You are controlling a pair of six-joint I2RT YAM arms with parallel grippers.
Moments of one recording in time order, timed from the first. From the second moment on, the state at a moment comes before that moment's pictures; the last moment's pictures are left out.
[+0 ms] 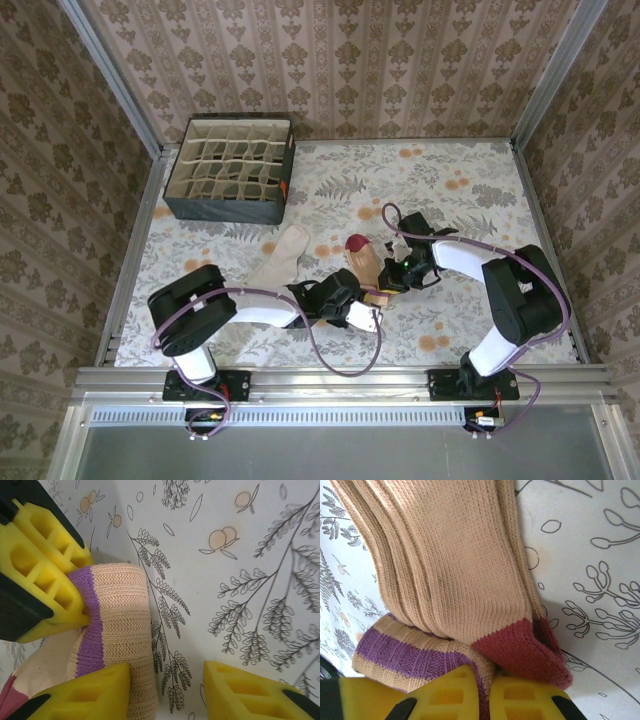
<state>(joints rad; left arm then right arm) -1.17 1.72 0.76 0.16 0.00 0.94 0.33 1.63 0.84 -0.59 -0.50 0.39</state>
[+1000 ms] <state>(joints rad) -0.92 1.91 1.16 -0.36 0.49 0.63 0.27 1.40 0.75 -0.55 -0.50 0.40</state>
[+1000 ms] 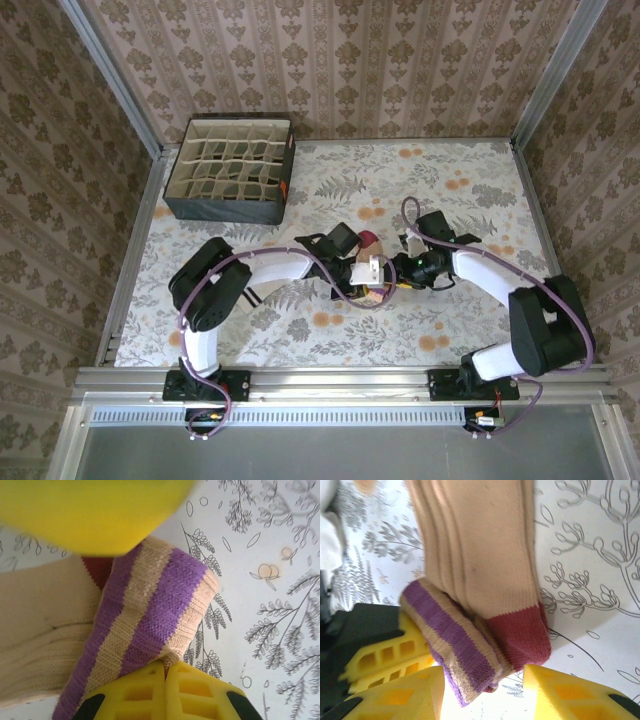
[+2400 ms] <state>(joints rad) -0.85 1.81 1.00 -0.29 0.71 0.48 0.36 1.63 0.82 -0.45 -0.47 0.39</state>
